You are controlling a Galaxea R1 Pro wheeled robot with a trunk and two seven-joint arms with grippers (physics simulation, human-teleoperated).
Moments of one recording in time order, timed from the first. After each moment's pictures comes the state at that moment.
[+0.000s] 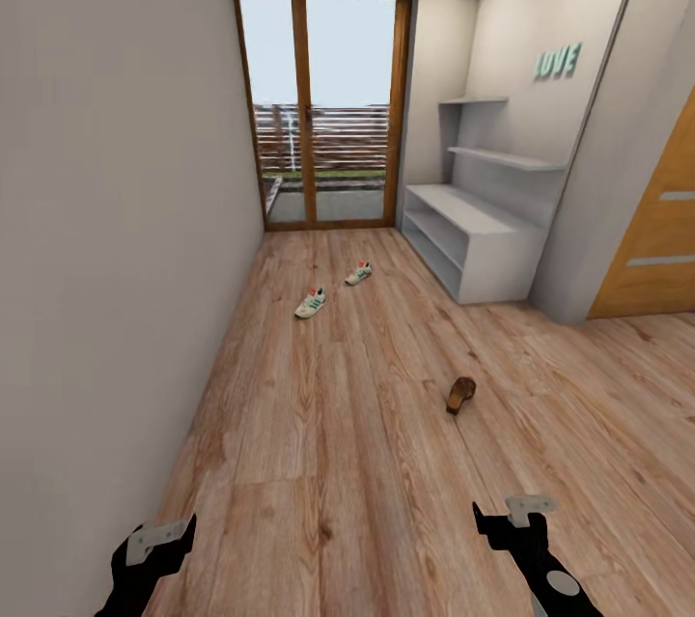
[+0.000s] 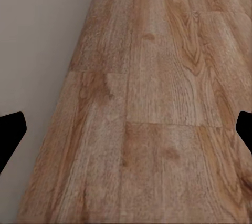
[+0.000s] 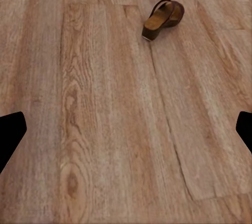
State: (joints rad) left arm -0.21 0.11 0.19 -0.65 0.09 -0.38 -0.10; right arm -0.34 -0.13 0.00 -0.57 0.00 -0.19 0.01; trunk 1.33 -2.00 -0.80
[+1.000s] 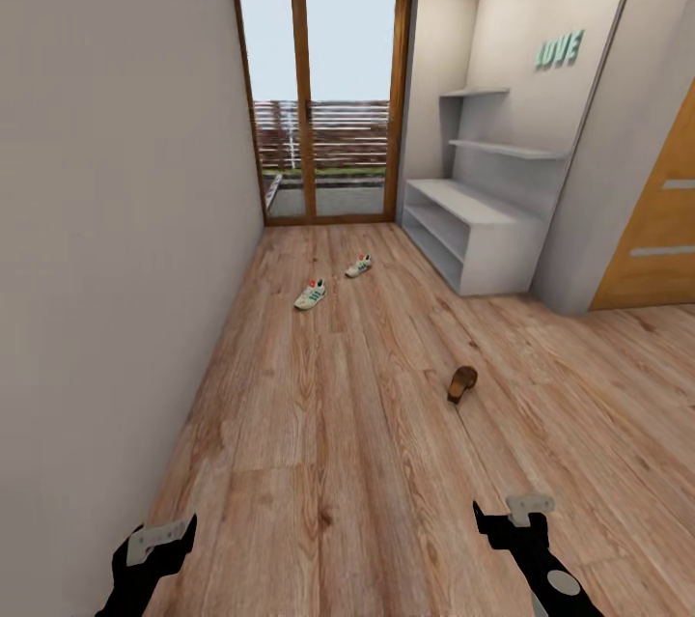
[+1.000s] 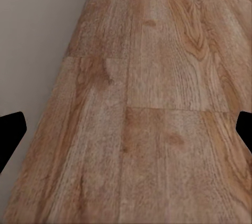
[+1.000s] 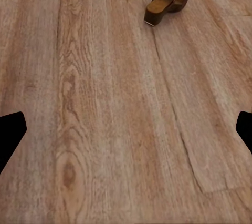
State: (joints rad) left arm -0.21 0.11 0.19 -0.65 0.09 -0.38 -0.10; right arm -0.34 -0.13 0.00 -0.57 0.00 -0.19 0.01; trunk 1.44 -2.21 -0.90
